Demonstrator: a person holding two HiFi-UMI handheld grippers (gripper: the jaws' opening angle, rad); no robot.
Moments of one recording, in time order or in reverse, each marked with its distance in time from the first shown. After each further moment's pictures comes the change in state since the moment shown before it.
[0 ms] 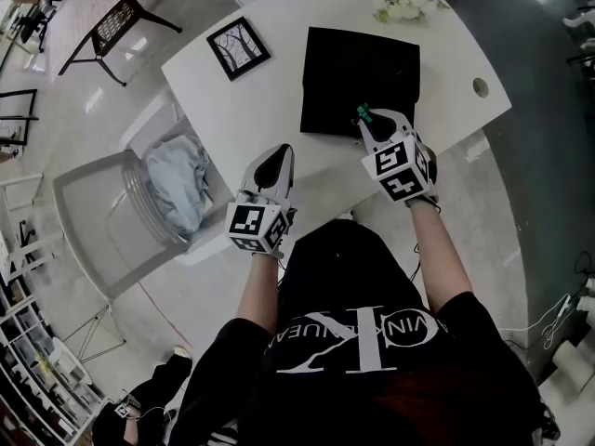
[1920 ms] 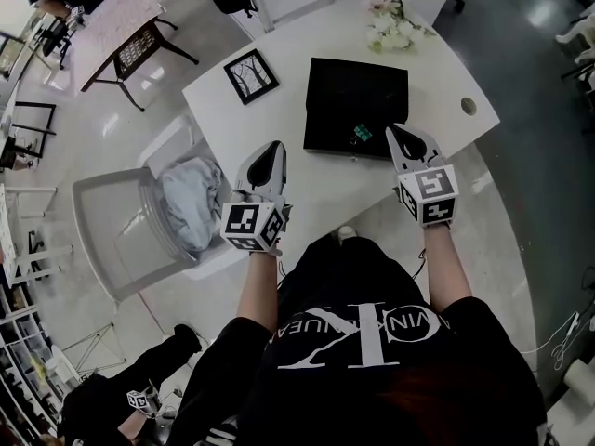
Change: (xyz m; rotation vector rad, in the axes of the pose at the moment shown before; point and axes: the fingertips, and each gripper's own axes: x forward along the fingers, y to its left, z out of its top) left arm -0.015 -0.001 0.078 0.103 -0.154 0.059; right arm -0.097 -0.044 0.025 0.258 -0.361 -0.135
